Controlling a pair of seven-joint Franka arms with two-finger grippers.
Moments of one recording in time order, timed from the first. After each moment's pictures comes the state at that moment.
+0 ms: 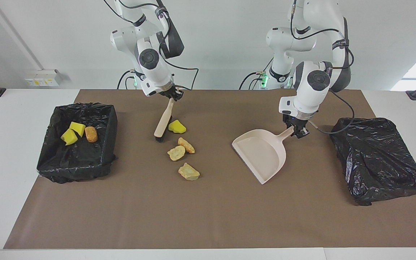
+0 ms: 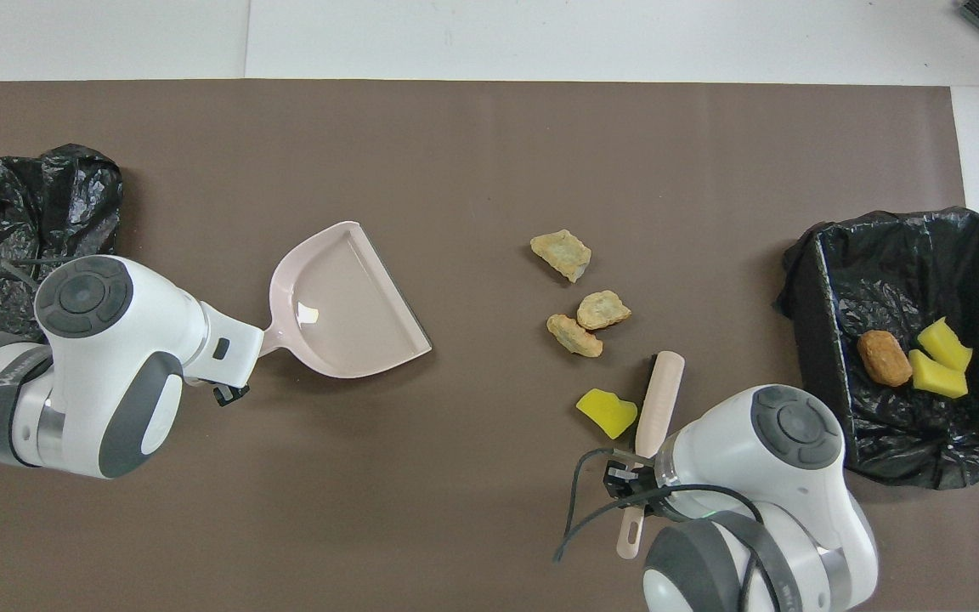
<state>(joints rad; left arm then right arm) -0.24 0.01 0.00 -2.23 0.07 2.17 0.86 0.34 -0.23 0.09 -2.46 0.31 1.99 0.68</state>
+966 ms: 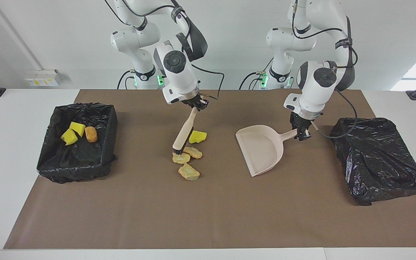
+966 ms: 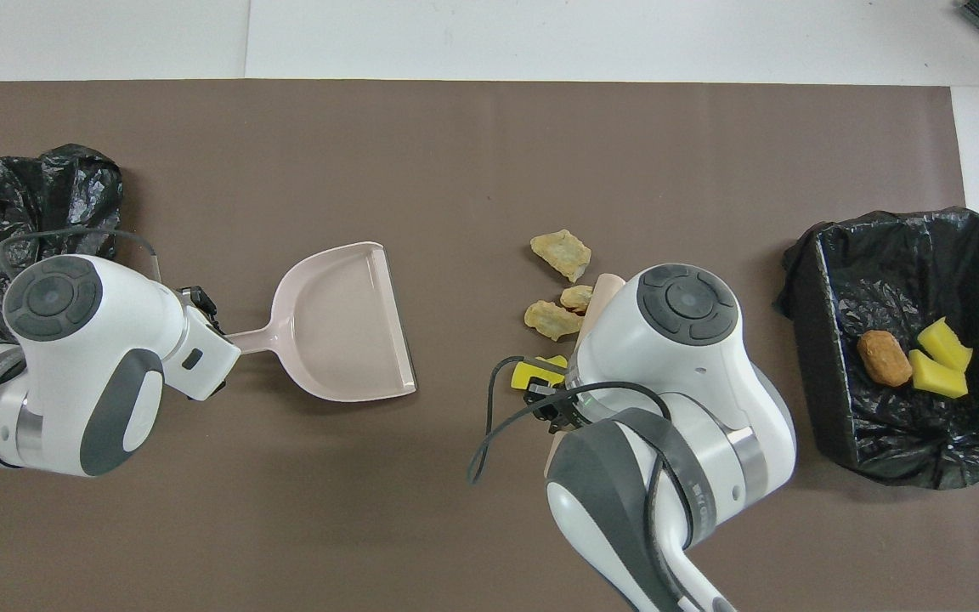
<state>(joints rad) -0.22 0.01 0.01 -2.22 0.07 2.20 1.20 0.41 0.06 0.08 -1.98 0.21 1.82 0.78</state>
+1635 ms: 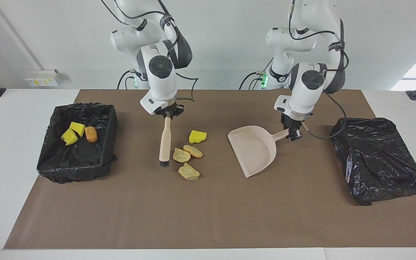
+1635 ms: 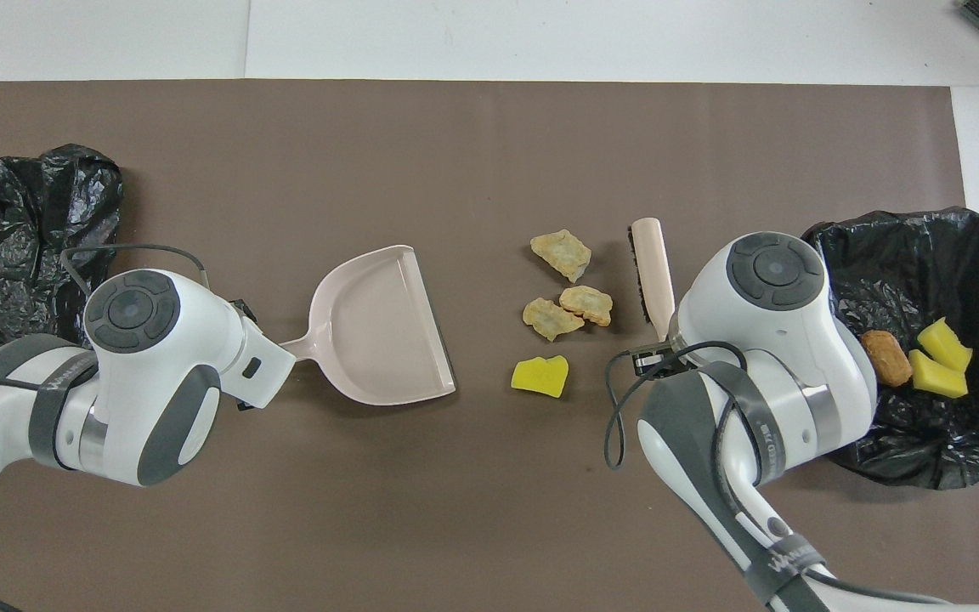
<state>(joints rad) -0.30 0.03 -0.01 -2.23 0.07 2.21 1.03 0.24 0.10 0.08 -2.06 -0.06 1.96 0.22</state>
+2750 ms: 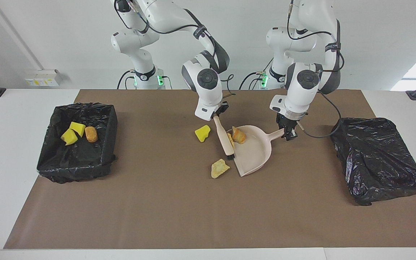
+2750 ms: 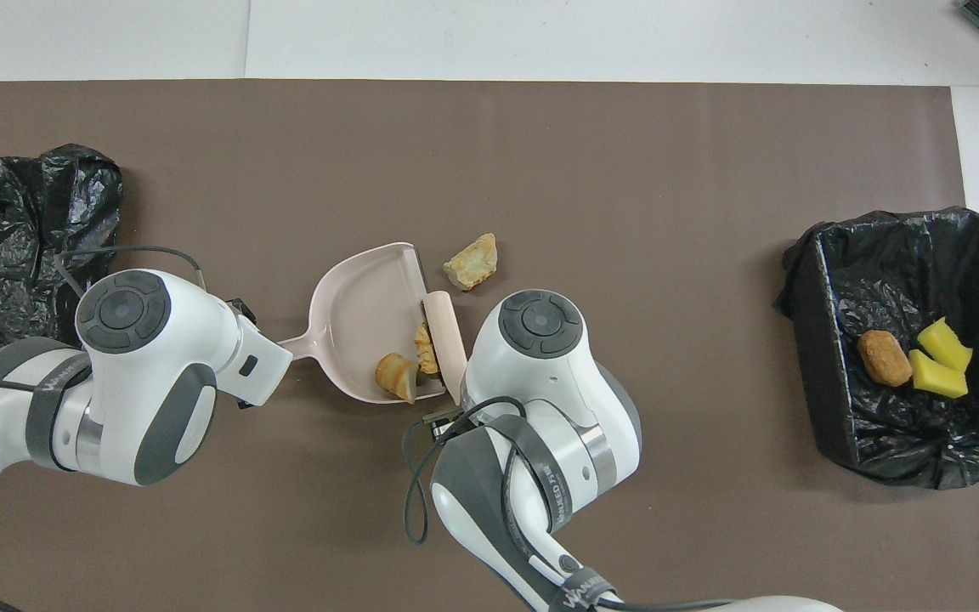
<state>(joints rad) -0.30 0.03 0.00 -2.24 0.04 2.22 1.03 0.57 0.28 0.09 -1.88 0.39 1.99 0.24</state>
